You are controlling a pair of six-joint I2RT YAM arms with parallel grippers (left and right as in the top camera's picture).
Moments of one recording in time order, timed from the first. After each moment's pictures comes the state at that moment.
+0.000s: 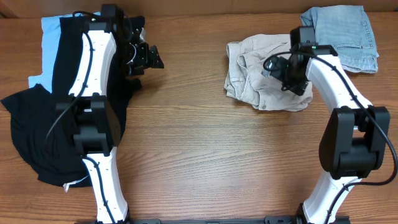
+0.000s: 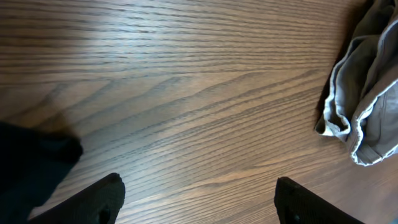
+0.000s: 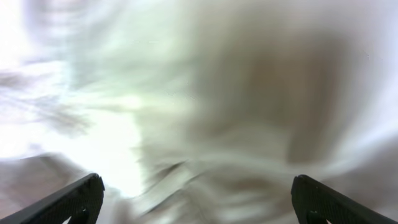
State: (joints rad) left arm 0.01 2.34 2.17 -1.28 0.47 -0.09; right arm 0.03 2.02 1.59 -0.86 -0.14 0.57
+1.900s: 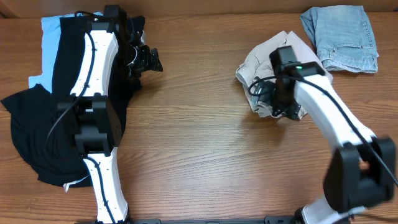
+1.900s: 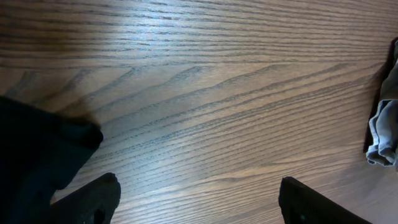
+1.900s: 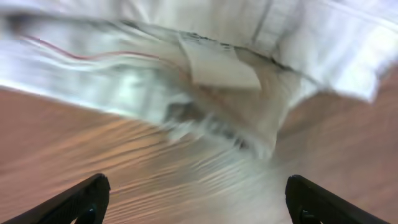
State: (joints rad) left arm 0.00 2.34 2.17 -1.31 0.39 -0.09; right arm 0.19 1.76 1.35 -1.00 -0.01 0.69
